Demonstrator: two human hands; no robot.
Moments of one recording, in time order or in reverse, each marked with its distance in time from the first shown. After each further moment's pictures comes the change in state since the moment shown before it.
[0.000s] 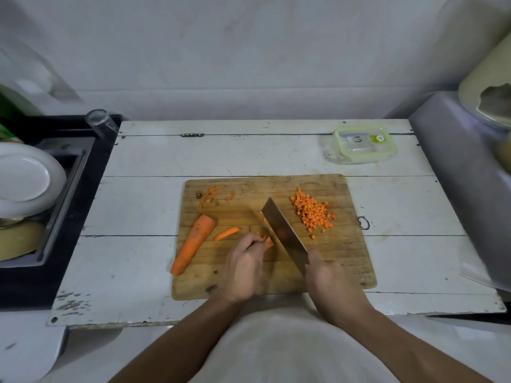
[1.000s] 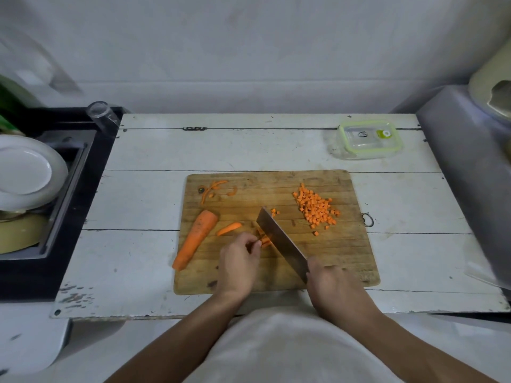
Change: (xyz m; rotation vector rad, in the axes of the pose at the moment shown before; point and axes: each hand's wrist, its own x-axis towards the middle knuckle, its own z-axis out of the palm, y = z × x) left_hand 0.000 0.009 -0.015 -0.183 -0.014 -0.496; right_hand -0.009 -0.002 -0.003 -0.070 -0.064 -0.060
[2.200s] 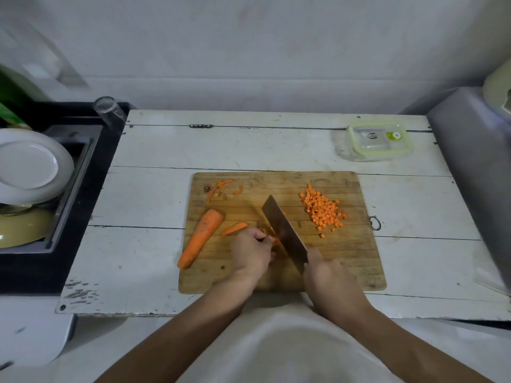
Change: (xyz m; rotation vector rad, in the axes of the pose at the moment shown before) left_hand 0.024 0.027 0.014 -0.337 -0.033 -0.470; right_hand 0.017 -0.016 -0.005 0.081 0.033 0.051
